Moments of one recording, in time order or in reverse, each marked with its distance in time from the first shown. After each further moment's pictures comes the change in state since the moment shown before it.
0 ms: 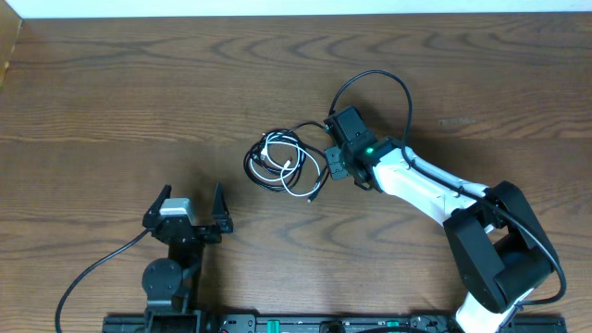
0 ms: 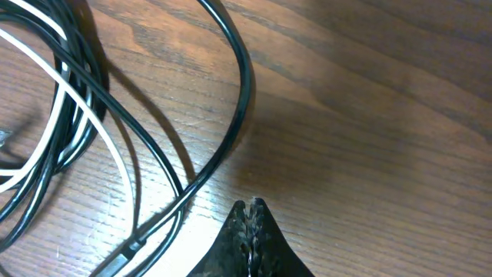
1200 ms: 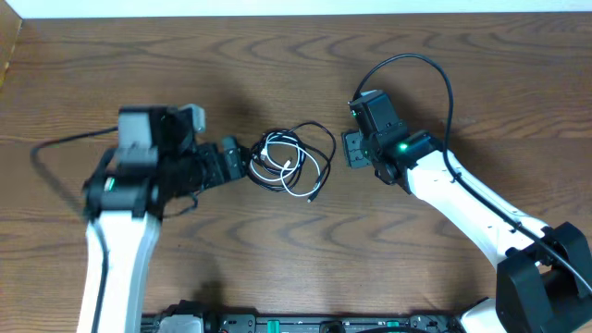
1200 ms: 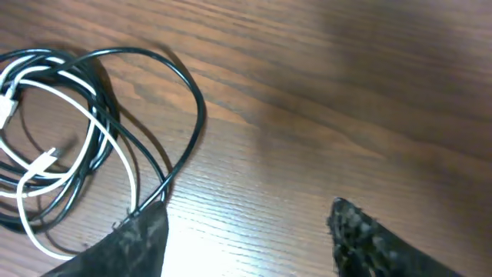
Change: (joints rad) left arm 0.000 1.207 1.139 -0.977 0.395 -0.214; right arm -0.068 -0.211 -0.001 -0.113 0.015 -0.017
